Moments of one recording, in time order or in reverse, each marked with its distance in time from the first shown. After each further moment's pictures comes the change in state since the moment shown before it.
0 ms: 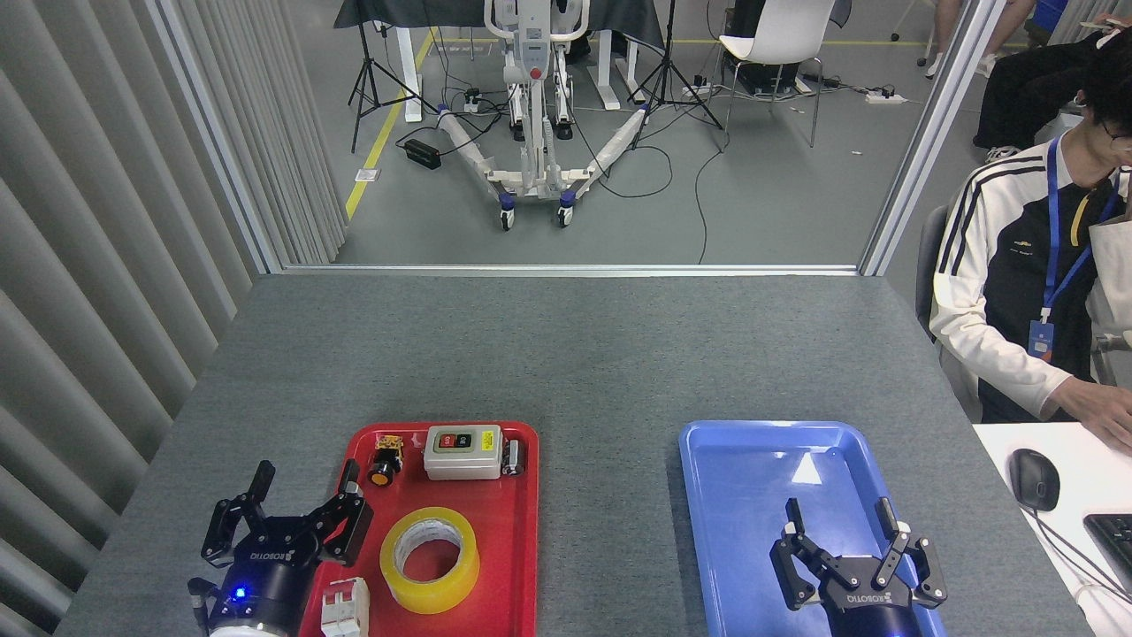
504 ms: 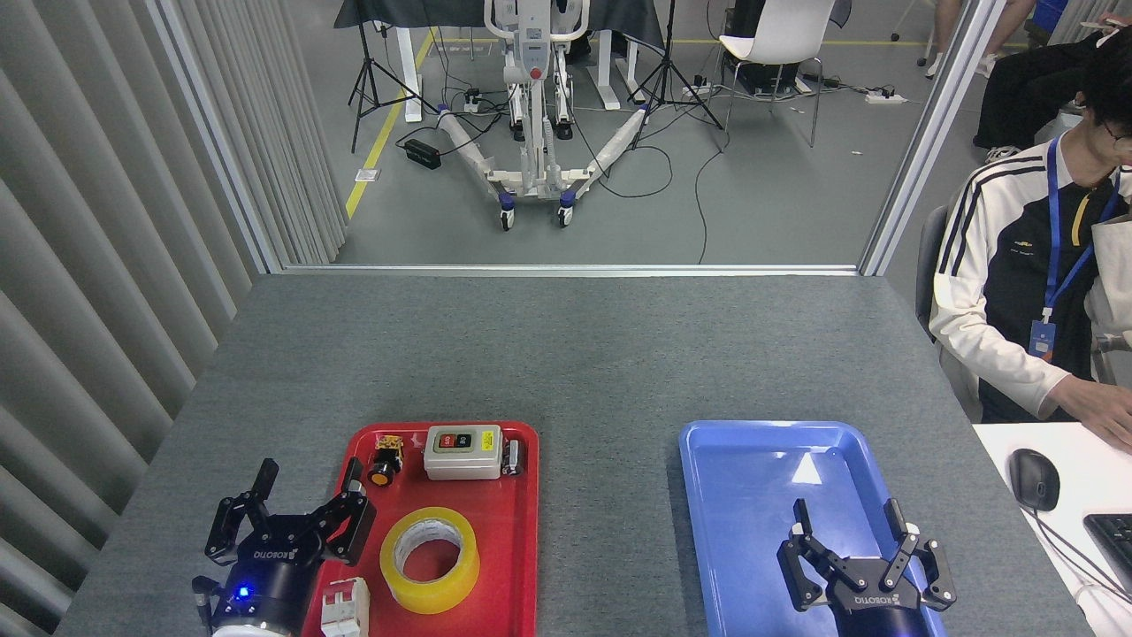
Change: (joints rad) left arm -0.006 0.003 -0.013 0.010 0.006 0.001 0.016; right arm 0.010 -0.015 0.001 -0.014 -0.002 0.019 -0.001
